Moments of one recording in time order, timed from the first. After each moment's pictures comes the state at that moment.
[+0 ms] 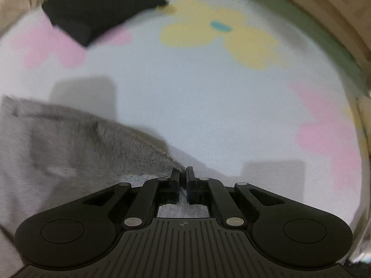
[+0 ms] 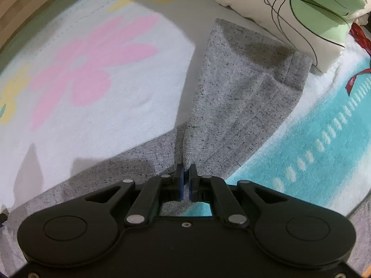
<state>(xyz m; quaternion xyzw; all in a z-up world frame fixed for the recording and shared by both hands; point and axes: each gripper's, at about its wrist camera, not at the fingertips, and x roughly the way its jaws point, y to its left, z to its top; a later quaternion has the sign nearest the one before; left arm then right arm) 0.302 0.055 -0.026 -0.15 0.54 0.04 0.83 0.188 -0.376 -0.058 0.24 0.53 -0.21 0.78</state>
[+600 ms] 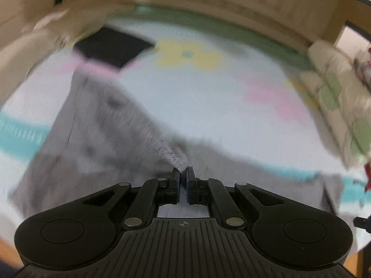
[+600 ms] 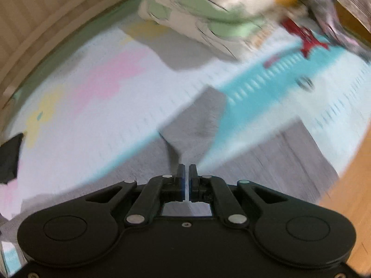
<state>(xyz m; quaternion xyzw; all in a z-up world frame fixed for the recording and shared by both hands) 0.044 0.091 0.044 -0.09 0.45 -0.03 0.89 -0.022 -0.379 0.031 0.28 0.46 -0.20 0.82</state>
